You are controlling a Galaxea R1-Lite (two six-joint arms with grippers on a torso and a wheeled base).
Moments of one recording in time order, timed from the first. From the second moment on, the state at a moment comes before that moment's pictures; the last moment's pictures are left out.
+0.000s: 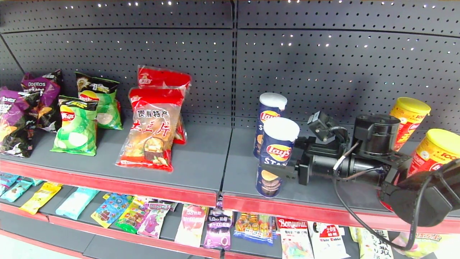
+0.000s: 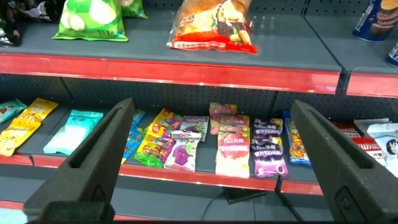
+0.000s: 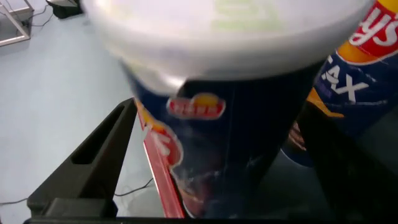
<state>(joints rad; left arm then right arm) -0.01 0.00 0.00 0.01 -0.04 0.00 0.42 1.83 -0.67 -0.95 0.58 -0.17</state>
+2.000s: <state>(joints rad) -0.01 0.00 0.00 0.01 -0.04 0.00 0.45 1.73 -0.57 -0.57 -0.02 -0.07</state>
